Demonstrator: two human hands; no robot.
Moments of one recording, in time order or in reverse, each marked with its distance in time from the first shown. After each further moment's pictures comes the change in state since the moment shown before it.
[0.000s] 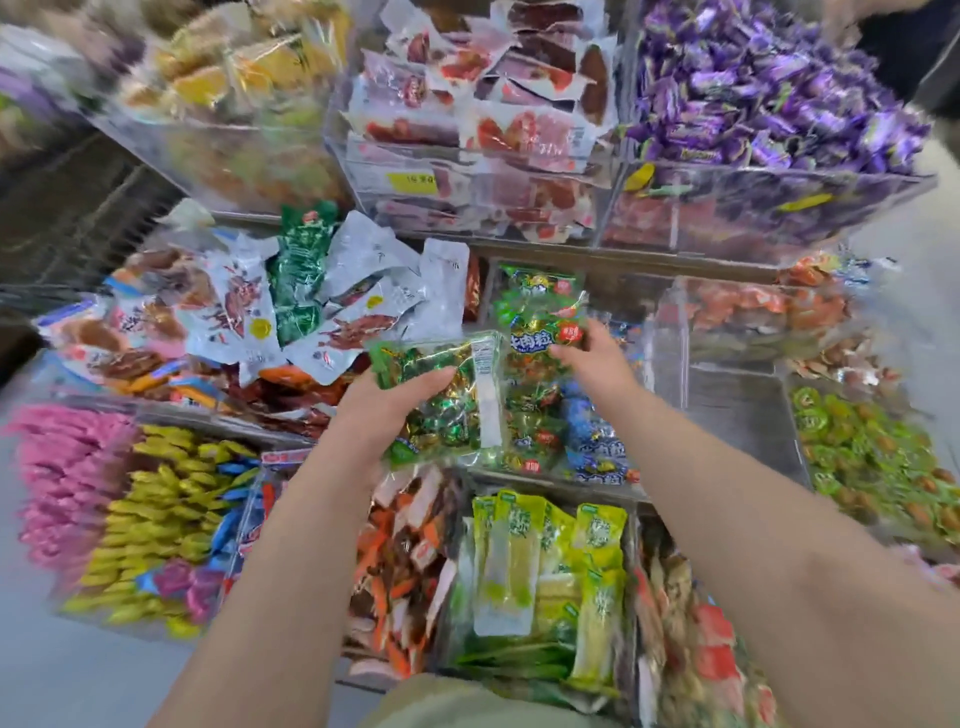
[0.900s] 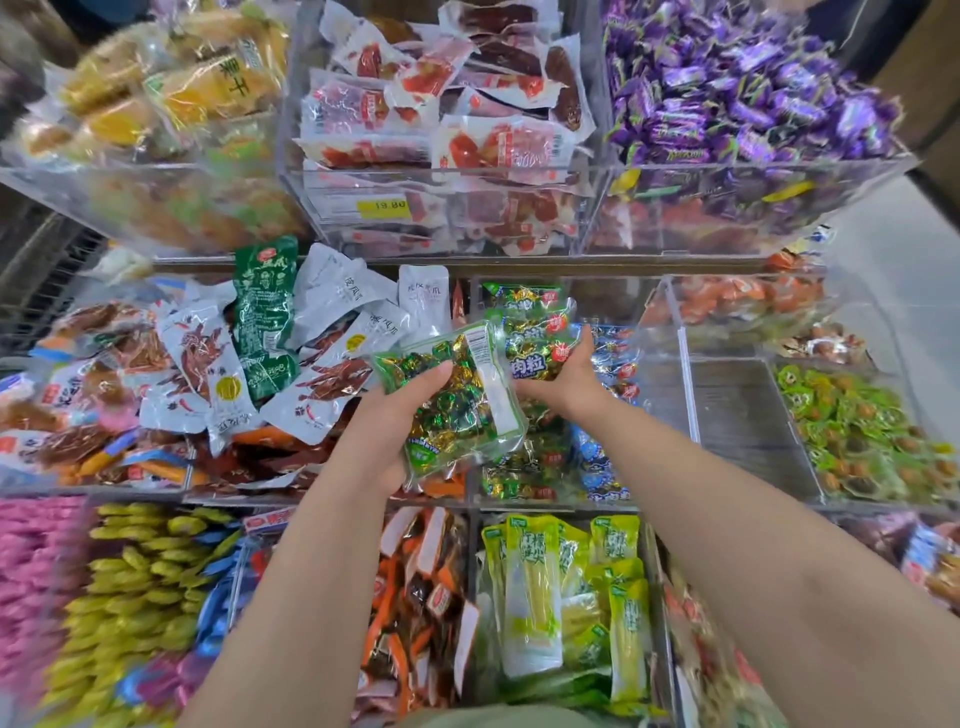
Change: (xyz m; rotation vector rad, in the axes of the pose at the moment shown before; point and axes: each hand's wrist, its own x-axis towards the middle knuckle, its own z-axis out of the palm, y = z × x) left_hand 0.054 0.015 0.009 -0.236 -0.249 -0.071; right_hand 0.034 0.017 0.036 0.021 0.106 0.245
